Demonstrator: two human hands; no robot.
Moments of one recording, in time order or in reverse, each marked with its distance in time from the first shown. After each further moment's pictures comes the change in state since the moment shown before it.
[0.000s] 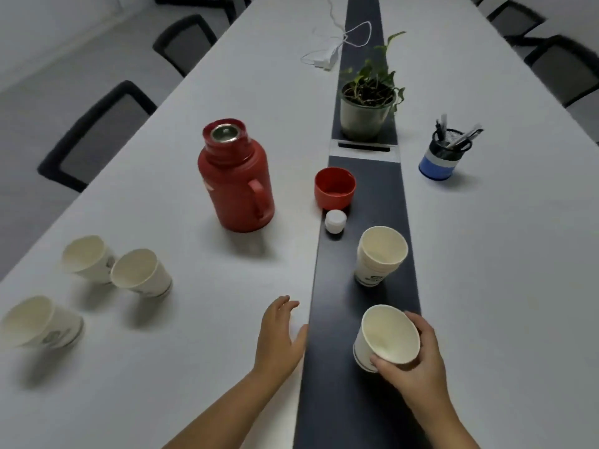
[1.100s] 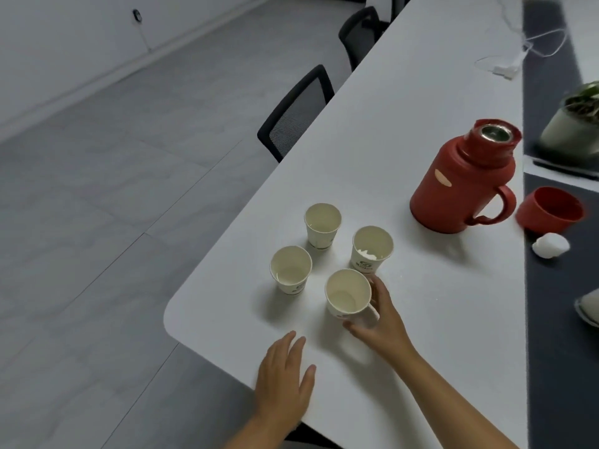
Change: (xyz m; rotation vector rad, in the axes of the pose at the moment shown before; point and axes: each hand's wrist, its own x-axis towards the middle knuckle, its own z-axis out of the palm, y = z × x) left_hand -0.133 -0.223 -0.227 0.519 0.283 0.024; right_hand -0.053 -0.056 0.353 -0.216 -0.567 -0.107
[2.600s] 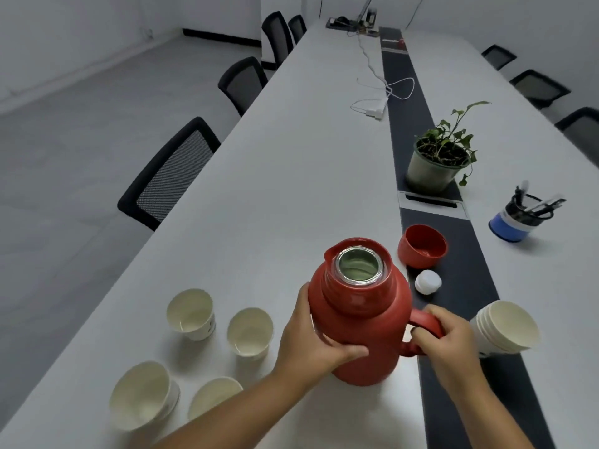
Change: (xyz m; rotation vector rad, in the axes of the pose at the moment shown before) left_hand 0.203 0.188 -0.009 -1.124 -0.300 0.041; right_hand 0.012 -0.019 -0.222 0.080 0.604 0.080
